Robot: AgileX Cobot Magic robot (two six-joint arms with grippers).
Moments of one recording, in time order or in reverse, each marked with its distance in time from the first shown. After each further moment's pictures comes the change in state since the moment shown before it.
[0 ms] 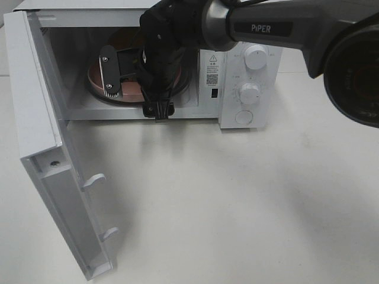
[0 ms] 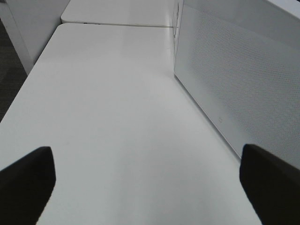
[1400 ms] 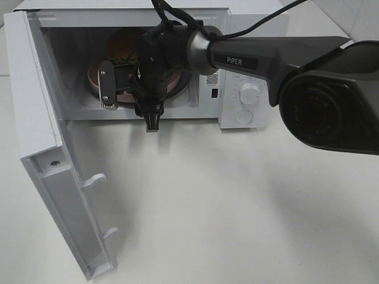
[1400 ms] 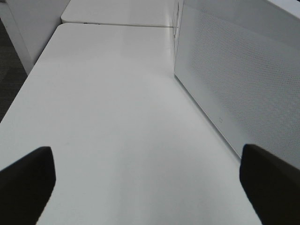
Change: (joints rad) left arm 0.000 0.000 0.000 0.000 0.000 0.000; right arm -0.012 0.166 -0.151 0.046 -0.031 0.000
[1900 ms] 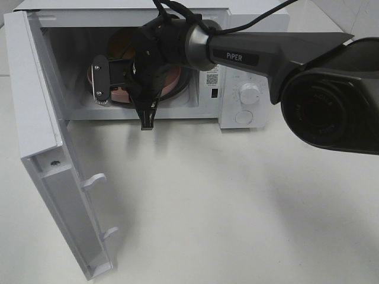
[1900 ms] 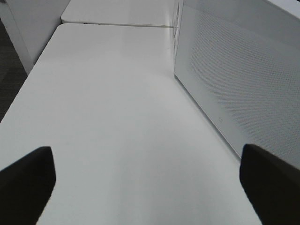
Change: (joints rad) left arm 0.000 0.000 0.000 0.000 0.000 0.000; right arm 0.007 -0.017 -0.007 0.036 0.028 -0.010
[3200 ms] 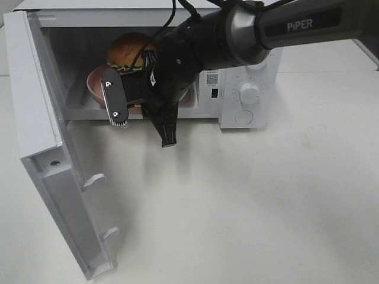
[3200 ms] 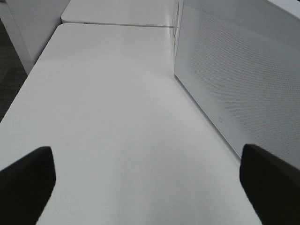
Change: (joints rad) left arm 0.000 0.000 0.000 0.000 0.000 0.000; right arm 0.031 -0.348 0.574 -0.032 -0.268 -0.081
